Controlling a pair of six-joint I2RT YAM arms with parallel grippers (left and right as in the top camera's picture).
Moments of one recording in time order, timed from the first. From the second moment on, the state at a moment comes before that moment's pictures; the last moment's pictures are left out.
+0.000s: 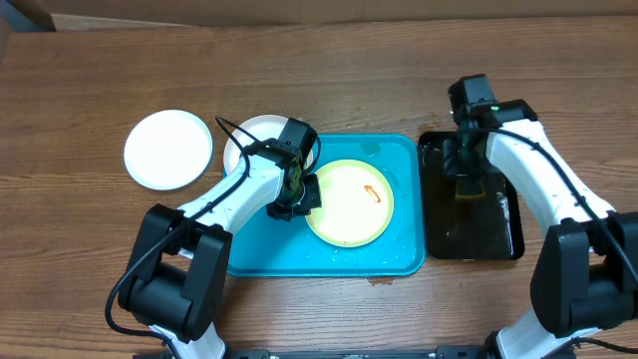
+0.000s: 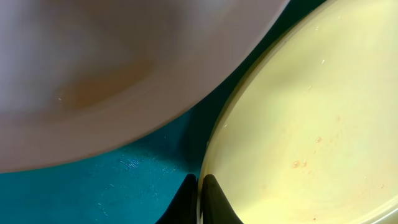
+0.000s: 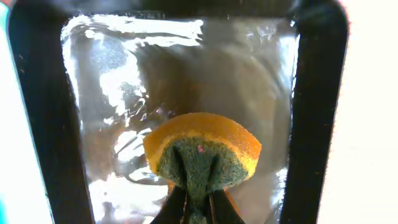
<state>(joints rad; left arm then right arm) -0.43 1.85 1.14 -0.76 0.15 -0.57 0.17 1.79 1.33 -0.98 0.23 0.17</state>
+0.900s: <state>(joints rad) -0.43 1.85 1.14 -0.76 0.15 -0.57 0.18 1.79 1.33 -0.98 0.36 0.30</state>
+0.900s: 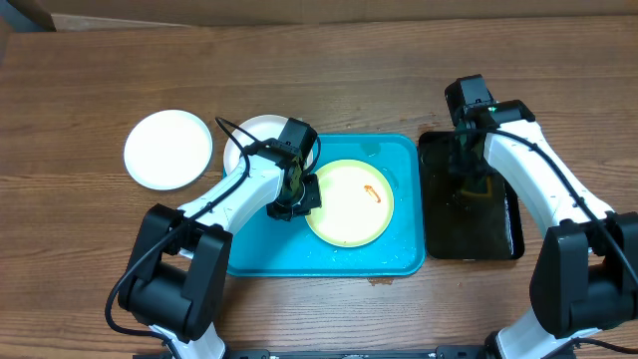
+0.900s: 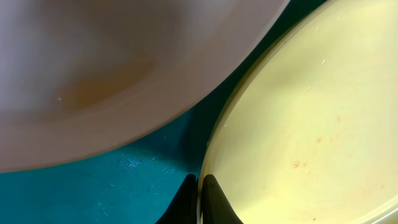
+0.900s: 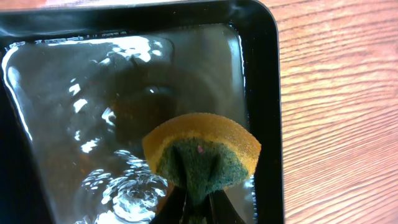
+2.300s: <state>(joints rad) -0.42 1.85 1.14 -0.76 0.16 -0.57 0.66 2.04 1.56 -1.04 0.41 0.21</state>
